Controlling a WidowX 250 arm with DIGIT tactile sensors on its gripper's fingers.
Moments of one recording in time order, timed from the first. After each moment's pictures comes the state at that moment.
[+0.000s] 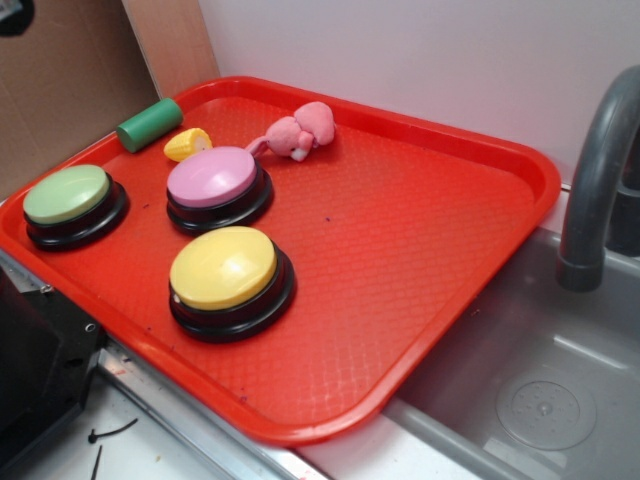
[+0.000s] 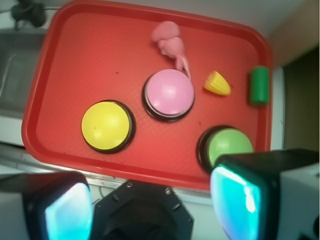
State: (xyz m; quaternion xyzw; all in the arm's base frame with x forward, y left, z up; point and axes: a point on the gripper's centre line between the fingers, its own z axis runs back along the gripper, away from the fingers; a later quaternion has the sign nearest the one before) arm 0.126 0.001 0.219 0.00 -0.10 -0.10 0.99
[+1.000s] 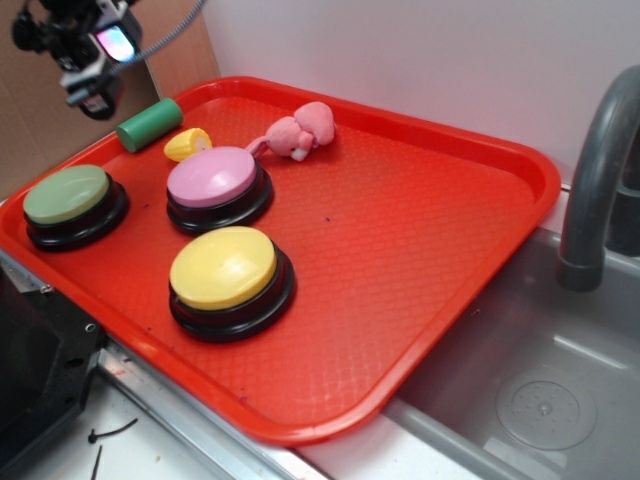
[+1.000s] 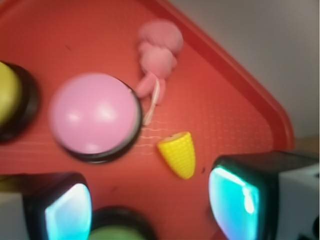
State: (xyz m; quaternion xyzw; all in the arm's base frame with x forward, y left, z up) arm 0.220 0.088 0.102 0.01 -0.12 -0.40 0.91
